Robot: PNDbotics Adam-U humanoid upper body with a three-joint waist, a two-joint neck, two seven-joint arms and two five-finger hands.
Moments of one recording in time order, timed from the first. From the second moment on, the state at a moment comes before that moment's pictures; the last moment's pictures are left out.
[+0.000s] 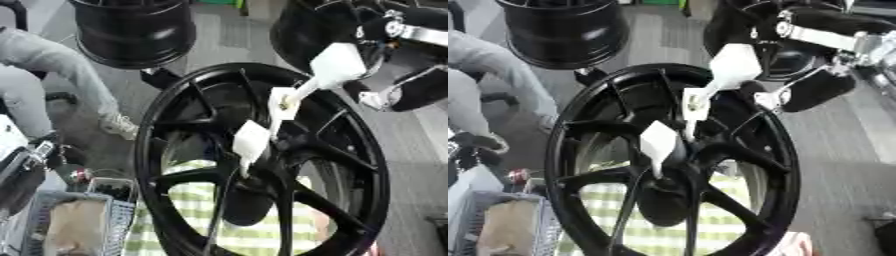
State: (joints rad) left arm -0.14 0.15 0.24 -1.66 -0.09 0.04 -0.63; right arm -0.30 -0.99 0.11 -1.99 0.10 0.16 0.31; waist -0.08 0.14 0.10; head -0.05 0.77
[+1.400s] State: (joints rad) left arm -0.13 0.15 0.26 -1.66 -0.09 0.04 -0.61; right arm 0.18 -0.46 -0.37 -1.69 0.28 0.47 -0.60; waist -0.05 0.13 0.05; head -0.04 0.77
